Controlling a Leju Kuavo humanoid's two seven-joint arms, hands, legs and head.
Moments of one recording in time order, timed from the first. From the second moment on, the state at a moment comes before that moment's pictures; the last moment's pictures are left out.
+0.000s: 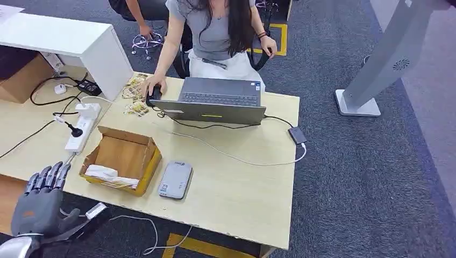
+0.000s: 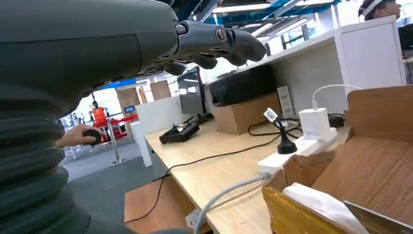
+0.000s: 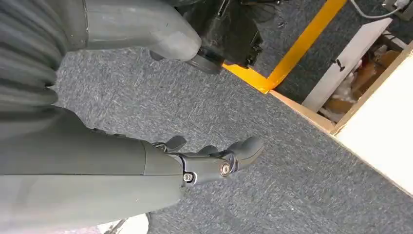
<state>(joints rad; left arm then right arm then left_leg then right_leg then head) 0.29 -0.02 0.54 -1.85 -1.49 0.09 -0.18 0.95 -0.16 0.42 -2.35 0.65 0.21 0.69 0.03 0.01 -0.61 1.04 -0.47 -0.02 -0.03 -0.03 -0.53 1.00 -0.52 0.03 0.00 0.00</state>
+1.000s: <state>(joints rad) 0.00 0.04 0.18 -1.57 -1.53 0.04 -0.02 0.67 0.28 0.00 -1.67 0.67 0.20 0.69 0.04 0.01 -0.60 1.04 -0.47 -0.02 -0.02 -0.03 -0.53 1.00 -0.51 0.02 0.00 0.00</state>
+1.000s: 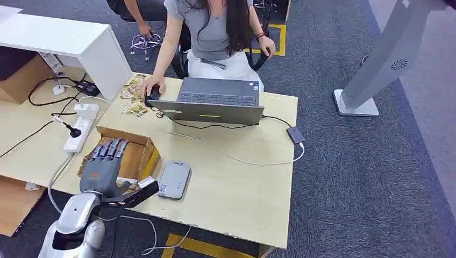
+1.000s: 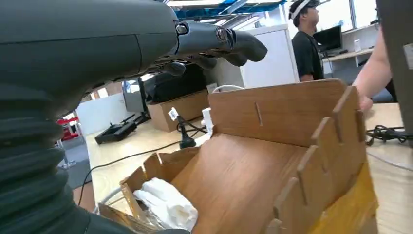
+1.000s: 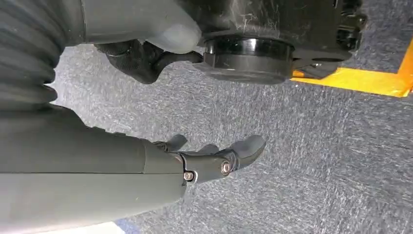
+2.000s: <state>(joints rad) 0.15 0.06 0.07 -1.73 -1.49 0.04 -0.04 0.76 0.28 0.03 -1.79 0.63 0.20 0.69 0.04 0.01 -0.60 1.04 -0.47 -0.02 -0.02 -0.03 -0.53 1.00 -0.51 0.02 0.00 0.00</state>
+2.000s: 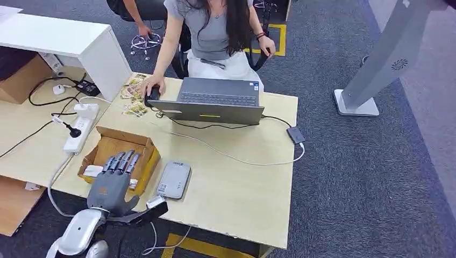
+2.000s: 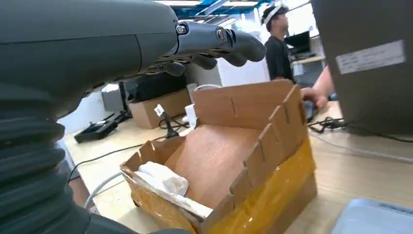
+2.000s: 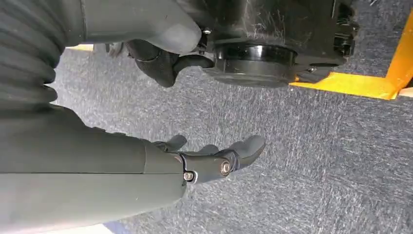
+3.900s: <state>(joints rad) 0.17 0.09 0.25 -1.73 -1.55 -0.07 0.05 0.76 0.28 0.02 -1.80 0.63 0.21 0.69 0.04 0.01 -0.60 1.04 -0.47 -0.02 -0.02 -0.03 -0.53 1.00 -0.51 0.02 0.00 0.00</state>
